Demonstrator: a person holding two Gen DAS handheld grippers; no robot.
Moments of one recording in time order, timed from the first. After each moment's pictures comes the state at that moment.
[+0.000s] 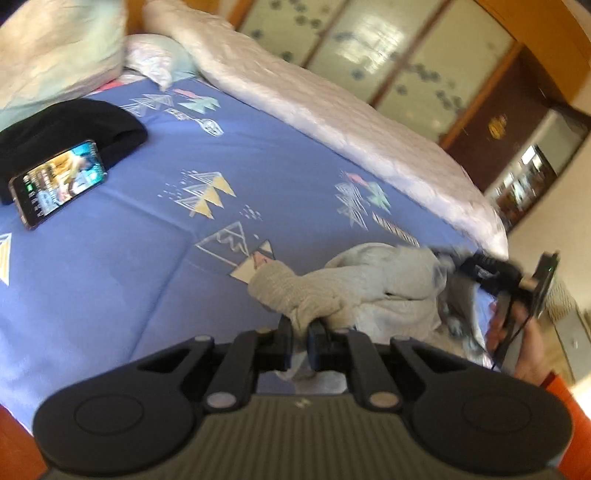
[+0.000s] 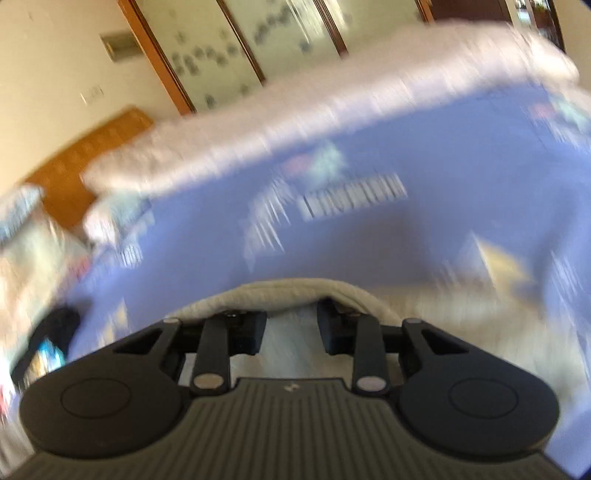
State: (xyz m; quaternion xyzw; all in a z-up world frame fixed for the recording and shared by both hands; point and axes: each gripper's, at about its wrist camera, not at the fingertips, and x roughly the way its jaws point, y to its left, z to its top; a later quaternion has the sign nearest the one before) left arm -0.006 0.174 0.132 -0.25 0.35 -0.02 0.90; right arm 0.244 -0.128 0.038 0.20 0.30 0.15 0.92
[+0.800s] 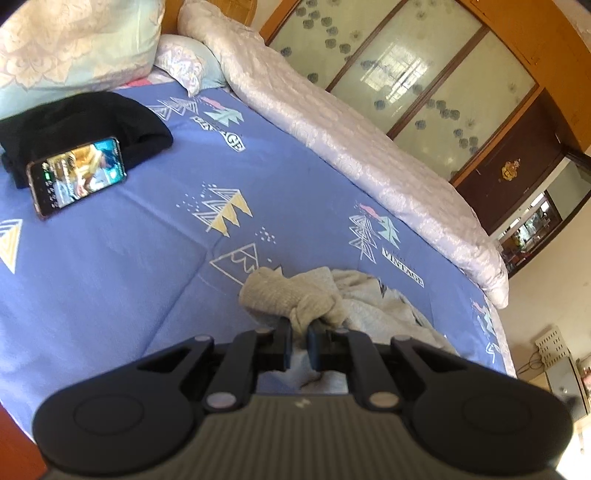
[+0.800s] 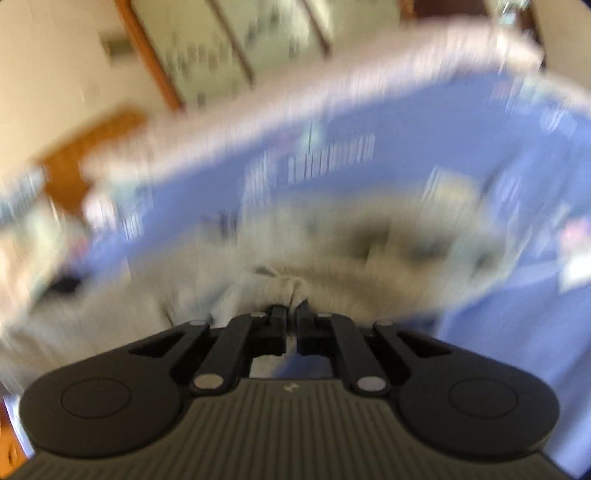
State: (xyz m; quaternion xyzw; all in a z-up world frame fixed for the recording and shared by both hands) left arm -0.012 0.204 0.129 -0.30 0.32 0.00 0.90; right arm 0.123 -0.155 0.011 0.21 0.27 0.12 0.93
